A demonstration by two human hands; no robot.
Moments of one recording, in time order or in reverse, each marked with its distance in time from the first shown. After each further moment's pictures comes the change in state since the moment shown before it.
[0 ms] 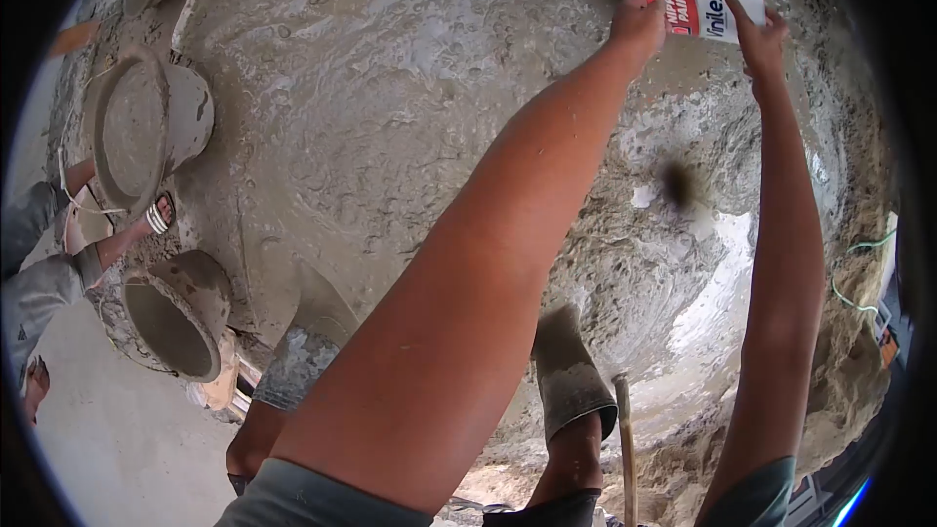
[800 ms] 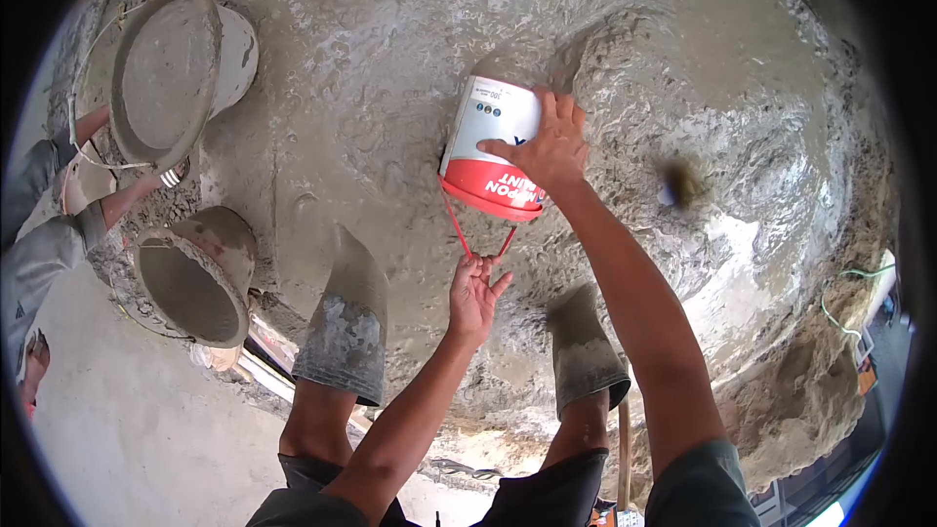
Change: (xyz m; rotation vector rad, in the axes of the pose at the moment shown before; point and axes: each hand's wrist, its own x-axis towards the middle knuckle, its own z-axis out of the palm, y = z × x) left_hand -0.454 -0.046 -0.223 -0.859 0.640 -0.441; right_hand -0.324 -0.179 0.120 -0.217 -0.851 -0.155
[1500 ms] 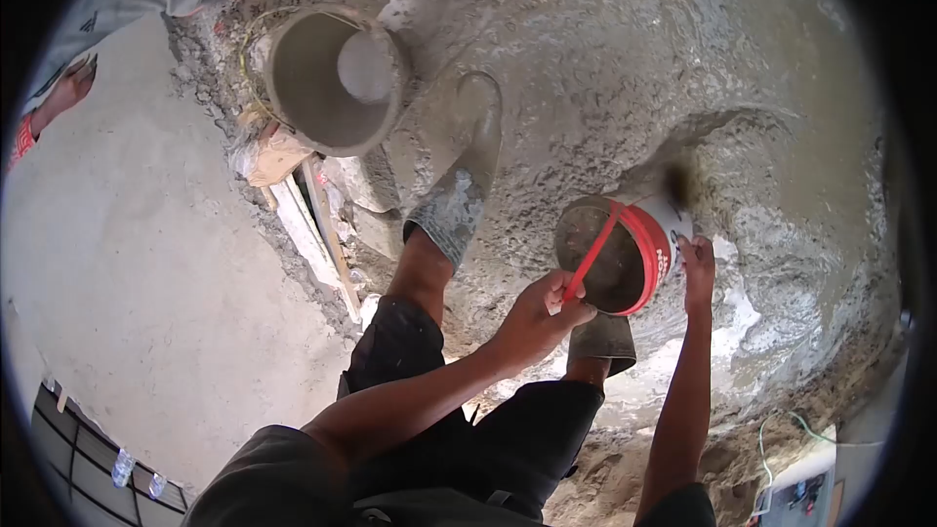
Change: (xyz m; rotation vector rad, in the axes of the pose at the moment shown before) left_hand -0.264 0.101 0.134 0.632 0.038 0.203; right_hand -0.157 0.064 -0.072 0.669 -0.273 0.215
